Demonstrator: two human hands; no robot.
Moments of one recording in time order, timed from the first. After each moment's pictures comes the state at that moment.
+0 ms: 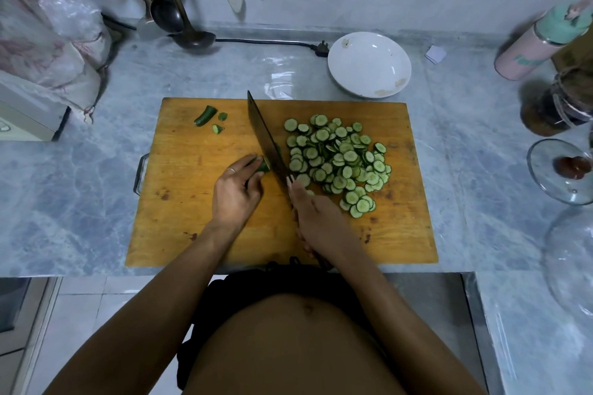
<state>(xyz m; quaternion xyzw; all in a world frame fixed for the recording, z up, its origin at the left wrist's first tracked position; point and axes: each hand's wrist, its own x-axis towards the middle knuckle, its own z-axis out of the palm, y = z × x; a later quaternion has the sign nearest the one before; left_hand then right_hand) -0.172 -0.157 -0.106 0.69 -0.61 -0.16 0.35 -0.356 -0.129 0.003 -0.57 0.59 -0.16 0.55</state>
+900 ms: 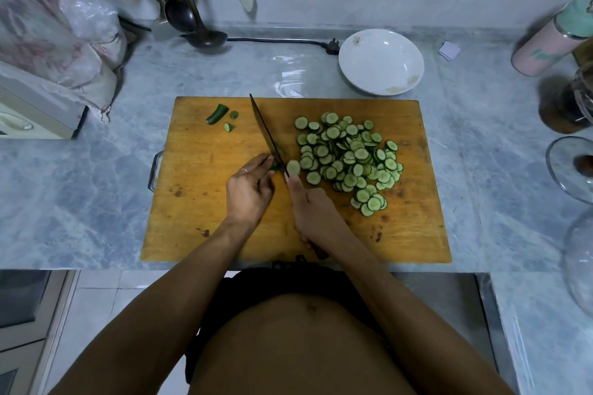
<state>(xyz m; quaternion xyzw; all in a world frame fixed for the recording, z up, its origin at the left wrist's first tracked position) -0.179 -0.153 -0.098 0.70 -0.60 -0.17 0.35 -0.330 -0.139 -0.010 -0.60 0.58 -0.14 0.53</state>
